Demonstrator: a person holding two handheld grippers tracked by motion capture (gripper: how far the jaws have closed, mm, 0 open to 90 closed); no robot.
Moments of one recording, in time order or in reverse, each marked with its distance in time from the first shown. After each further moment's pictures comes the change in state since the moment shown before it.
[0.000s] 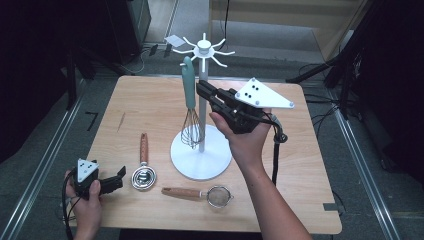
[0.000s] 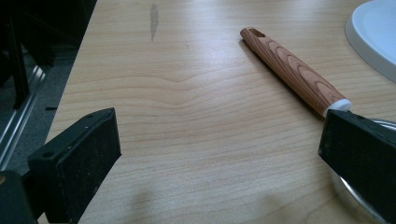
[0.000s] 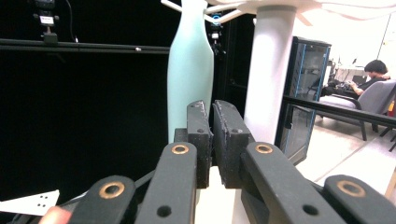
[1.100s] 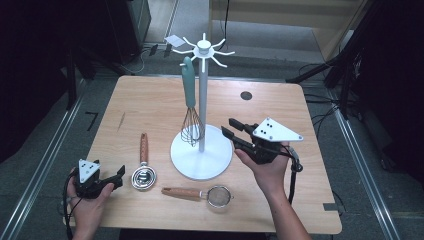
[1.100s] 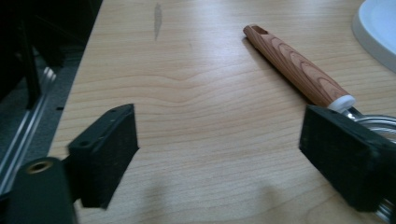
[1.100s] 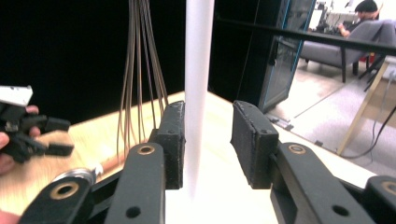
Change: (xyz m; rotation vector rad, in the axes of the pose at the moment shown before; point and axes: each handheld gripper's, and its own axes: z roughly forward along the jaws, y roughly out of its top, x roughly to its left) left arm -0.005 0.000 -0.002 0.008 0.037 0.020; right arm -0.023 -0.092 -0.059 0.239 -0.071 0.001
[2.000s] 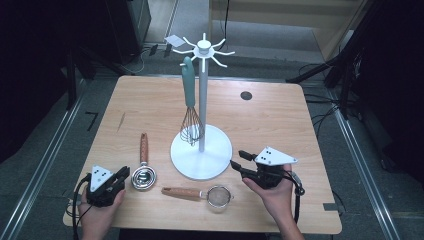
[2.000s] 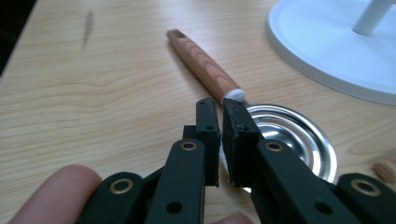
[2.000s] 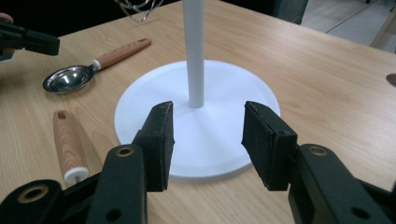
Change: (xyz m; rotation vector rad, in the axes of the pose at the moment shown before) left arm -0.045 0.004 -0.020 0.011 -0.150 0.056; right arm -0.001 -0.089 -0.017 0.252 0.010 0.068
